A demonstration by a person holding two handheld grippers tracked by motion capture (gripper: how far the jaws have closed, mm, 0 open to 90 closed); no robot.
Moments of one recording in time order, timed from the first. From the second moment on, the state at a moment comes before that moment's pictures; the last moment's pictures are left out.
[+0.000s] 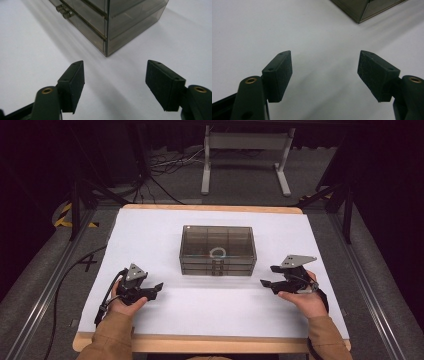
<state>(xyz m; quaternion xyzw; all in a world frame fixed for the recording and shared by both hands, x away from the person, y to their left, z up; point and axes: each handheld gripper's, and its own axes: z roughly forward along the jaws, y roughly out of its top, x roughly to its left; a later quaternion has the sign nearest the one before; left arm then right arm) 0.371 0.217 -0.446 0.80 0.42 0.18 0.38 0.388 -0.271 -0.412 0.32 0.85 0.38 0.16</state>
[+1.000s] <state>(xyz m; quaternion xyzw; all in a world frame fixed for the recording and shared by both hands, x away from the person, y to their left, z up) 0.374 0.212 -0.449 0.81 0.42 0.17 0.37 0.388 -0.266 -0.446 0.32 0.86 0.36 0.16</state>
